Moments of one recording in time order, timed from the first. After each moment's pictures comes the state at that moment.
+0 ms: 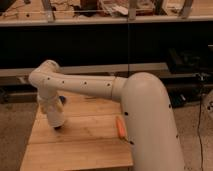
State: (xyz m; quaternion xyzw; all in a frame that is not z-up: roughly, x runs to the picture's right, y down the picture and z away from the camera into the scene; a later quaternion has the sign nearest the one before) arm -0.296 0.098 0.740 -0.12 -0.34 -0.69 0.62
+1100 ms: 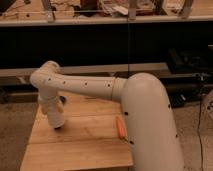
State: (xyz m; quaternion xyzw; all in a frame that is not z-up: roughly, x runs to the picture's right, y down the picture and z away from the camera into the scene) arm -0.295 0.102 0.745 -0.13 -0.35 -0.69 0.63
